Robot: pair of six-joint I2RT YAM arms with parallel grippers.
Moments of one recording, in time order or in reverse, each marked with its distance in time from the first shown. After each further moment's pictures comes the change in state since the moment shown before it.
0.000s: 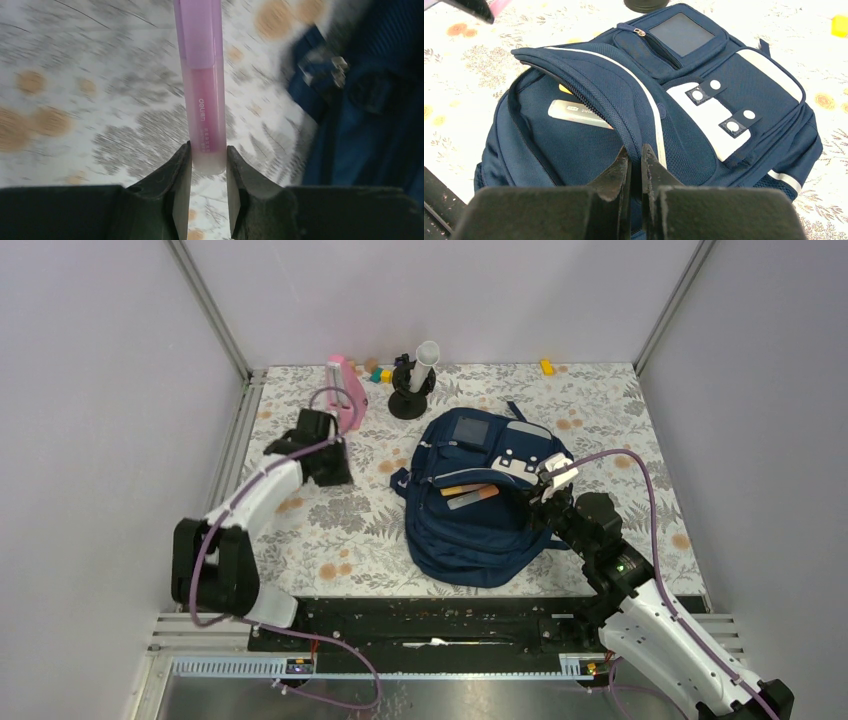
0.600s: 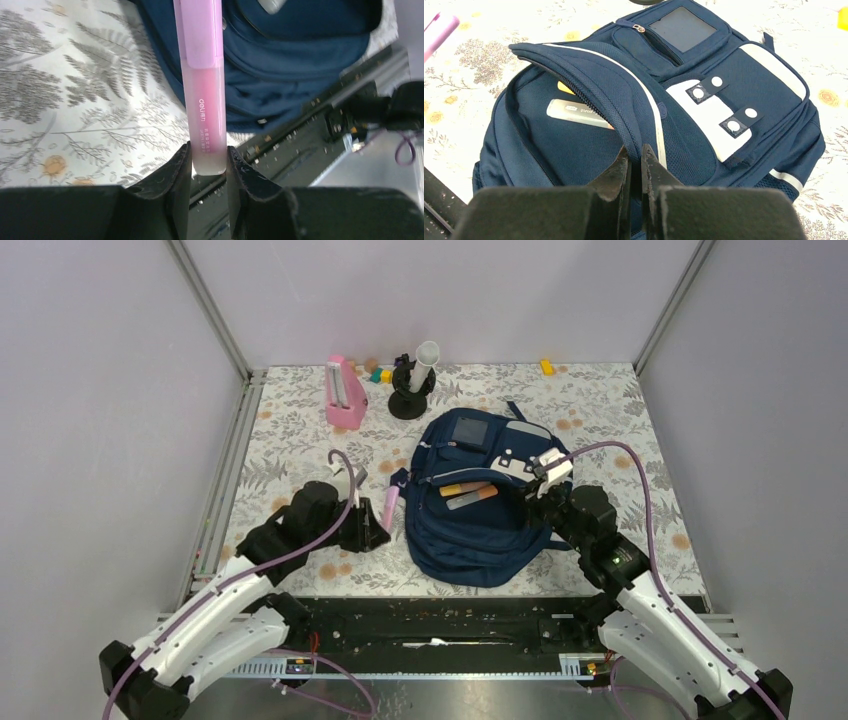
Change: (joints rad) left arm -0.489 -0.750 -0.450 0.069 0.118 -0.232; right arm 0.000 0.060 0.029 -0.010 0.001 -0.002
